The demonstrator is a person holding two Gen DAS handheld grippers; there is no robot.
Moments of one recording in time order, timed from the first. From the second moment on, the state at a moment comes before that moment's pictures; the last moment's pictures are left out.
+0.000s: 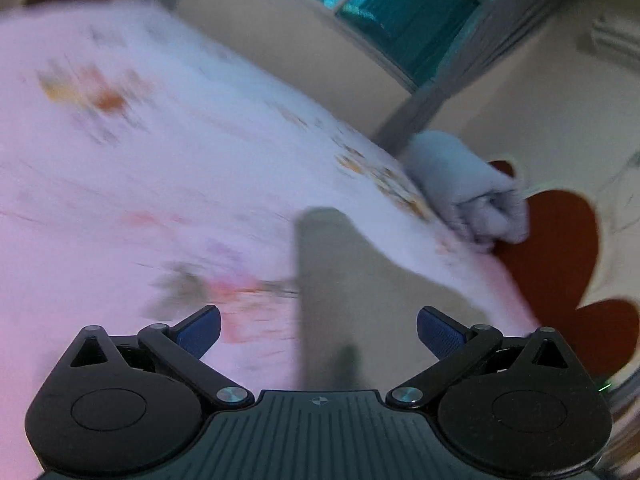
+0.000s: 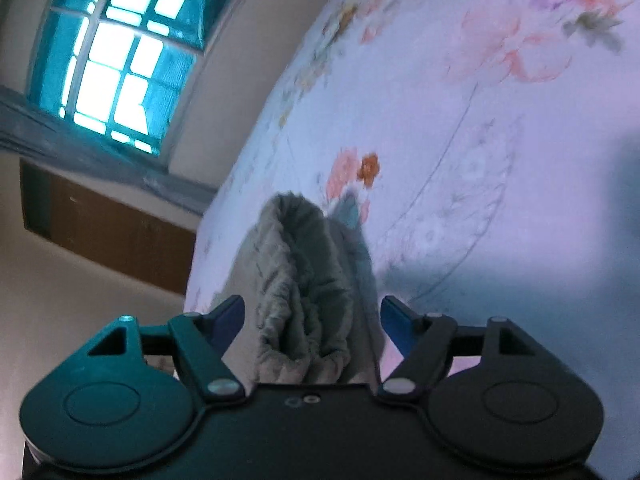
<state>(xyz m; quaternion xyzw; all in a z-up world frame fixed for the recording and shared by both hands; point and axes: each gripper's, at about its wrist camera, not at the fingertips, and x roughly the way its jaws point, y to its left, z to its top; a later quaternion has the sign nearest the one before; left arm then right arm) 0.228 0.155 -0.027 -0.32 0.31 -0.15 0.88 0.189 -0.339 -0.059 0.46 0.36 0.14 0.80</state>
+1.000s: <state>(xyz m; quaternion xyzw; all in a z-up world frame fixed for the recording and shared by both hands) 0.356 0.100 -0.090 -0.37 0.44 -0.21 0.79 0.252 -0.302 -0.073 0.41 0.44 0.24 0.76</state>
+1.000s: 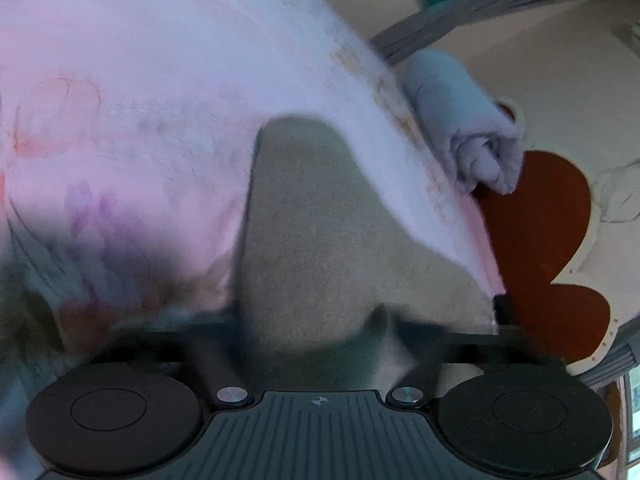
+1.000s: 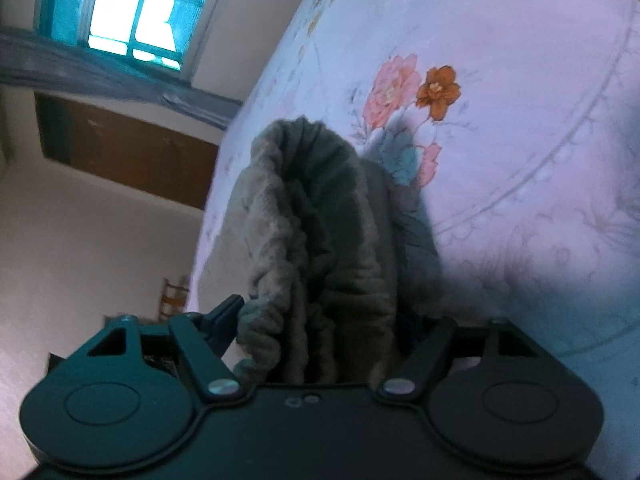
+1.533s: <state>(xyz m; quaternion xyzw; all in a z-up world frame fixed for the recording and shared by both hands) 0.342 0.123 -0.038 -0.42 0.32 -0.26 0.81 0.272 -0.238 0.040 0.31 0.39 0.32 0.80</state>
